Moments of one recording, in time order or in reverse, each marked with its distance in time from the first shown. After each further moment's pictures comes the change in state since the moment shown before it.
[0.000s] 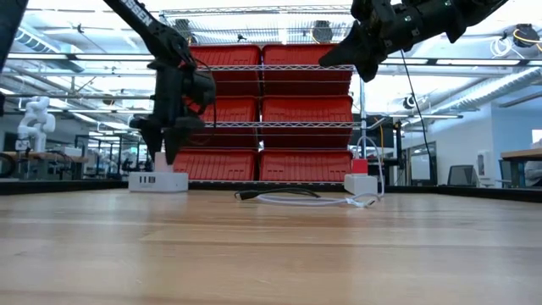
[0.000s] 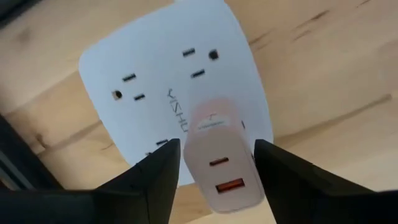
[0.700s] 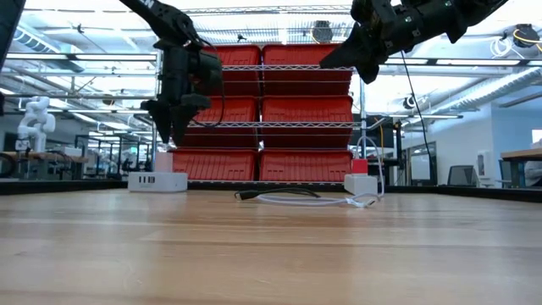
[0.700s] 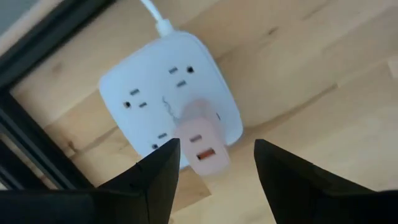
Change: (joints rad) left arm -0.027 -0.012 0.170 -0.151 -0.008 0.069; right arm 0.000 0.000 0.000 -0.017 0.000 0.011
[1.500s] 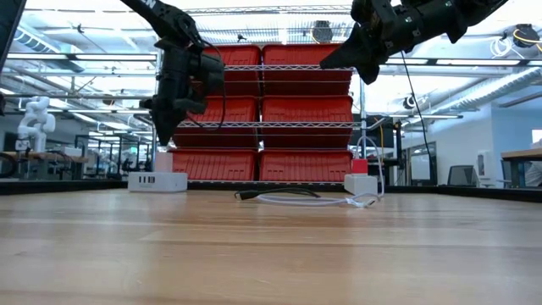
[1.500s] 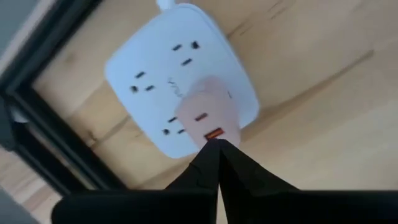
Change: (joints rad) left arm -0.057 -0.001 -0.038 -0.030 -0.092 0.028; right arm 0.000 0.000 0.000 -0.005 0.000 0.008
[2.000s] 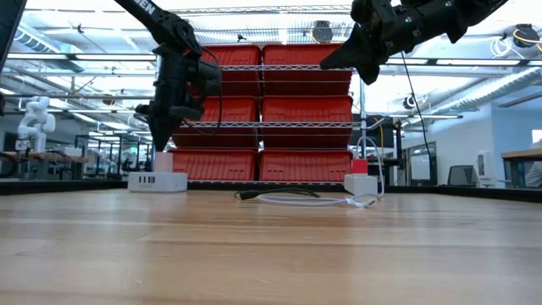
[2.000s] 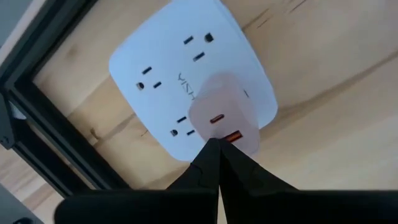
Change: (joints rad) left arm 0.018 0.004 -0.048 0.035 -0.018 0.010; right arm 0.000 0.000 0.000 -0.002 0.000 0.008
